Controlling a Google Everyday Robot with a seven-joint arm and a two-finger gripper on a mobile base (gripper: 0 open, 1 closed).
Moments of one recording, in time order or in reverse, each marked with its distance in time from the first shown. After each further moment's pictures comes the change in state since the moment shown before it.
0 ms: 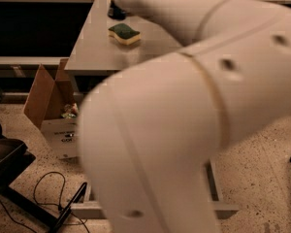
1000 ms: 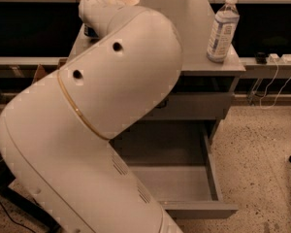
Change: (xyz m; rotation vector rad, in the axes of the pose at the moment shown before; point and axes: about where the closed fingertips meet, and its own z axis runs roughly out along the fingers) arm 0.085 0.071 0.085 0.042 0.137 0.010
